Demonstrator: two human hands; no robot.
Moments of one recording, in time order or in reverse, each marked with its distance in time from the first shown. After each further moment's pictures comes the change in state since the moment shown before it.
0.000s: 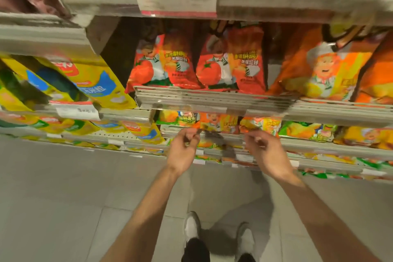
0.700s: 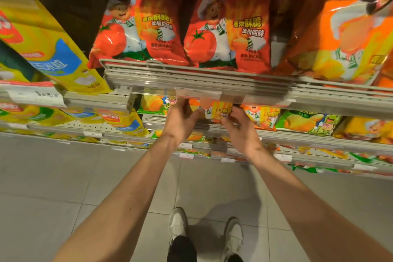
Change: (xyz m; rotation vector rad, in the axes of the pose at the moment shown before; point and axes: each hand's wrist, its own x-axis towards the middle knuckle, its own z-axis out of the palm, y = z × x) left_hand 0.085 -0.016 0.038 0.122 -0.029 0.182; right_hand 0.071 0.040 0.063 0.111 -0.013 0.035
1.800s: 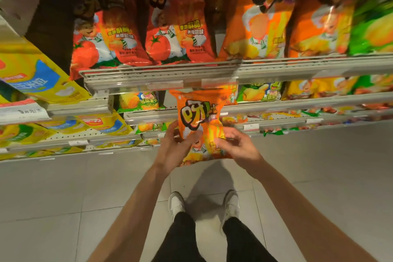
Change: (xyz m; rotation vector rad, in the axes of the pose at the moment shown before) left_hand -0.138 0.042 0.000 -0.310 -0.311 -0.265; right_hand -0.152 0.005 -0.055 0.321 0.002 0.195
